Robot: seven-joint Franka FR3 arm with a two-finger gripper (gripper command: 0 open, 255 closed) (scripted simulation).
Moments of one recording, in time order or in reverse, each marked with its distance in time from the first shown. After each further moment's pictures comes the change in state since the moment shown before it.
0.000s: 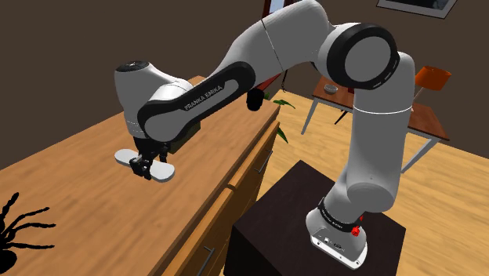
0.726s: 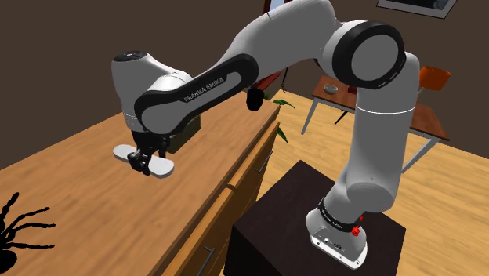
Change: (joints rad) arm -0.006 -0.028 0.009 0.019 0.017 -0.044 -0.010
